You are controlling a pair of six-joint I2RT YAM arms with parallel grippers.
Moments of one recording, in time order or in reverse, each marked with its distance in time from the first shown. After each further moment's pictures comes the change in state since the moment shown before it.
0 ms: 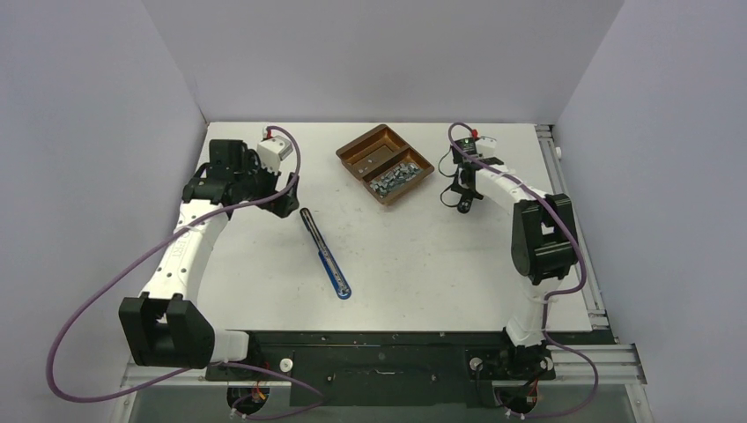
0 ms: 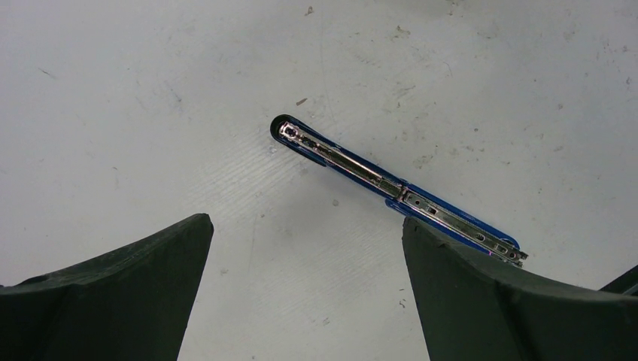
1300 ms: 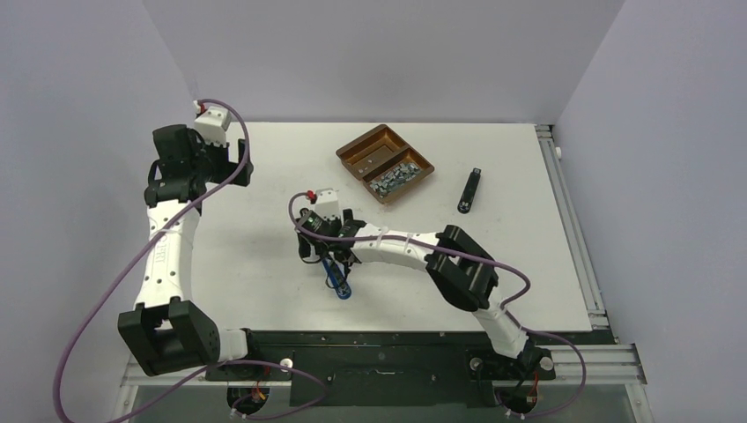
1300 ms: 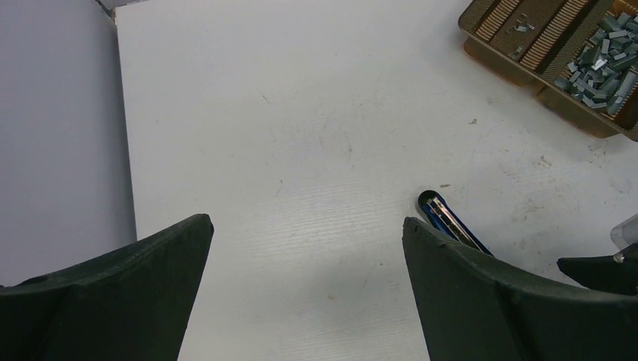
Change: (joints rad) left arm 0.250 -0.017 0.050 0.202 -0.086 -0.108; right arm 0.850 0.241 0.256 0.086 0.044 0.191
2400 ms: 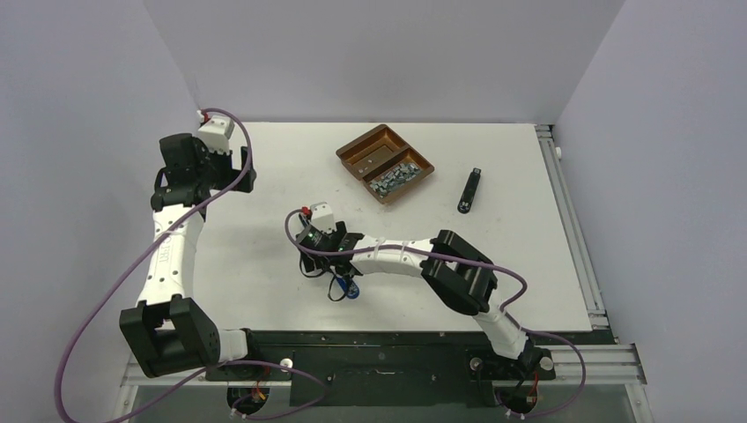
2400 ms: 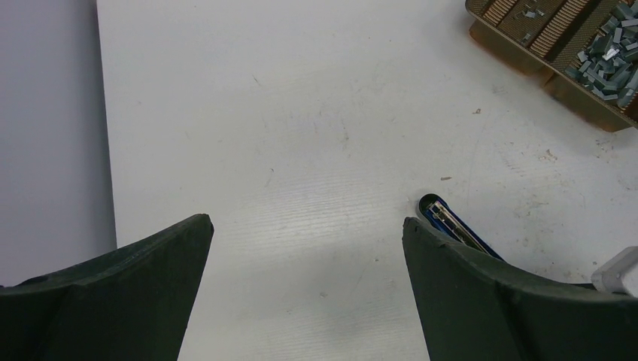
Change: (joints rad) left arm 0.000 -0.008 -0.085 0.060 -0.004 -0.019; right arm 0.040 -0.025 -0.100 0.091 -0.029 -0.067
